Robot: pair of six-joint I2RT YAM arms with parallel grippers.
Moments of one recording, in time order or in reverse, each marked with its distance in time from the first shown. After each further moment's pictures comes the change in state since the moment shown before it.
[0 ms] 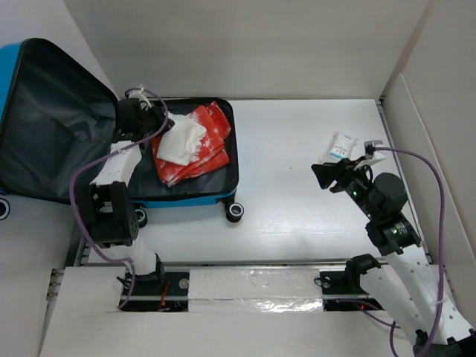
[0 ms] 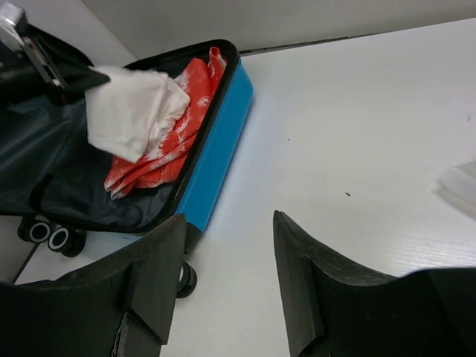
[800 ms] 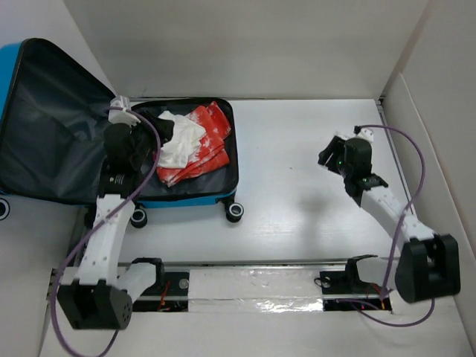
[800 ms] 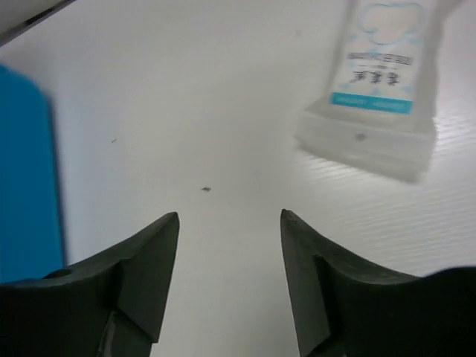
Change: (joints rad) left arm 0.005 -0.505 -0.276 -0.072 -0.222 -0.118; right arm -0.099 0.534 0.040 0.112 0.295 0.056
